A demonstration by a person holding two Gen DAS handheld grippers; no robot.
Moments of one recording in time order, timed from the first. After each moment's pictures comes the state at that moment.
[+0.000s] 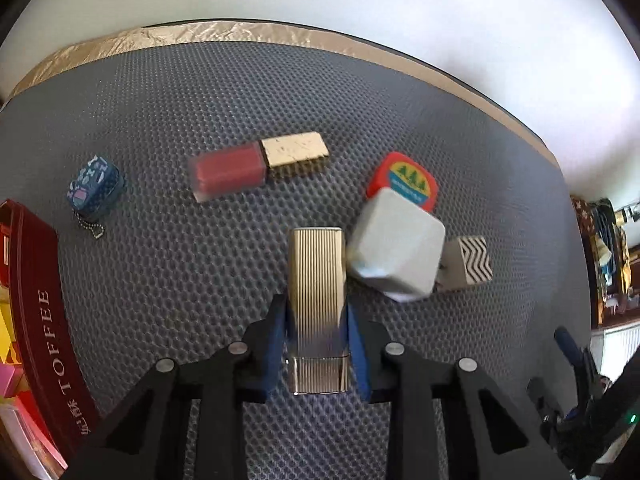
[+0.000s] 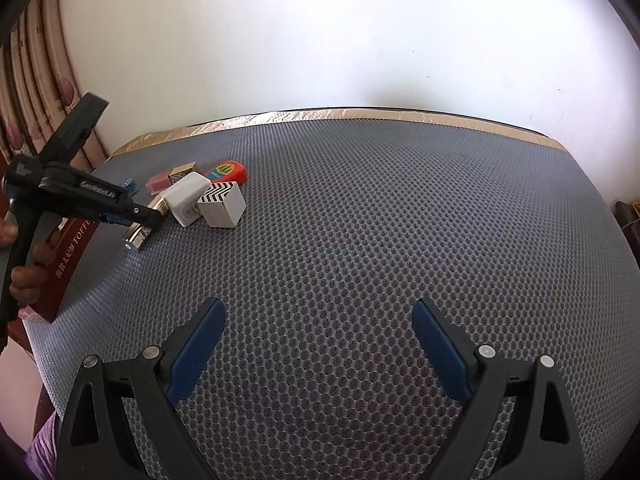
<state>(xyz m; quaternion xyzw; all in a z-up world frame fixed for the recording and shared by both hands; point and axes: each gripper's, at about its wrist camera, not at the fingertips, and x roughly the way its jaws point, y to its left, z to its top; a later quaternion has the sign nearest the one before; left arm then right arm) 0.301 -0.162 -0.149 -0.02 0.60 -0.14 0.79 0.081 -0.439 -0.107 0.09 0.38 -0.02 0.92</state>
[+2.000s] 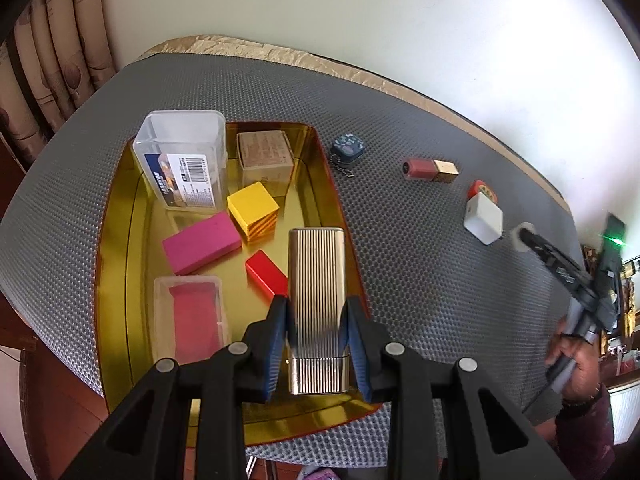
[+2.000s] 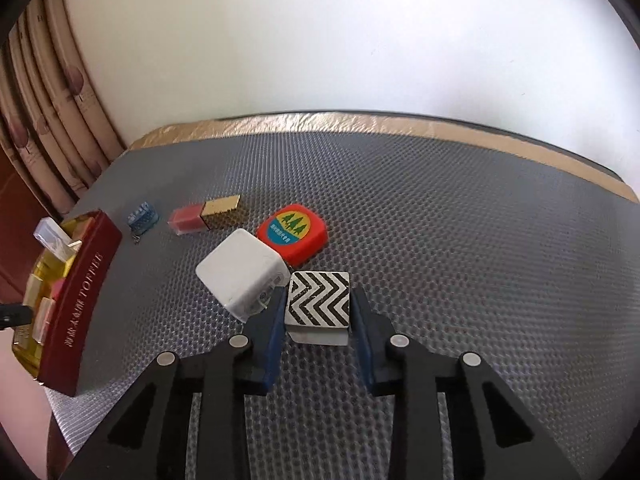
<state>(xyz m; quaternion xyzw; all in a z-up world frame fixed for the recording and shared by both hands) 0.201 0.027 -0.069 -0.07 0.55 -0.05 0.83 0.195 -0.386 -0.093 0.09 0.41 0.04 0.91</state>
